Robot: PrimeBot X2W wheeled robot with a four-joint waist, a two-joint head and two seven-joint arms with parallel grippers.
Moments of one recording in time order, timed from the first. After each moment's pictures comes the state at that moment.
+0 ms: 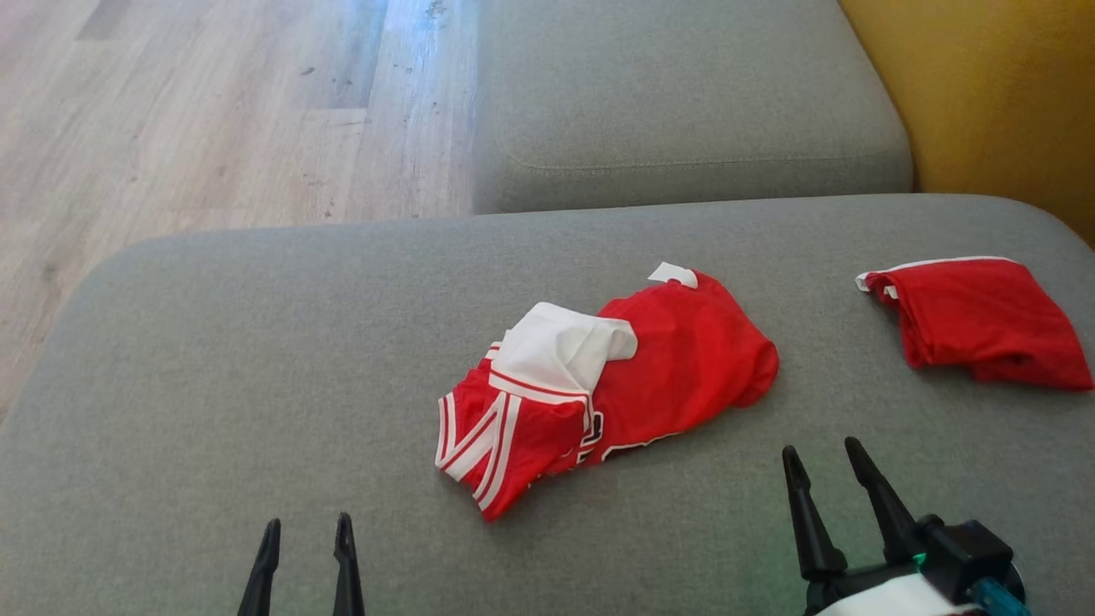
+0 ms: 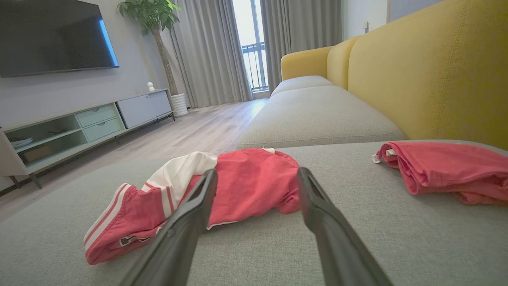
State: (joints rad) left arm 0.27 0.09 -0.20 0.08 -0.21 0.10 -0.25; right arm 0.16 -0.07 0.15 0.20 0.20 0.13 -0.26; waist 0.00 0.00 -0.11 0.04
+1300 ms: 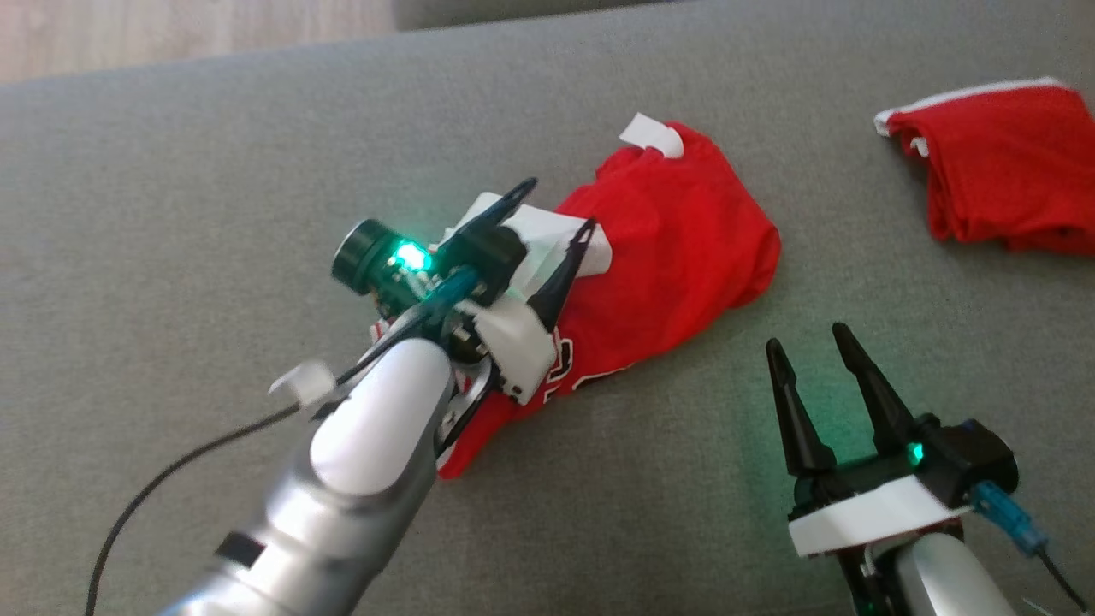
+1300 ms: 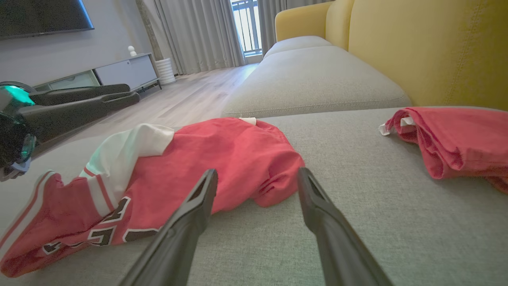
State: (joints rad) left arm -0.67 0.05 -0.63 0.54 -0.19 -0.09 0.04; right arm -0.03 -0.11 0.20 0.17 0.20 0.13 -0.26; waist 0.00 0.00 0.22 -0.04
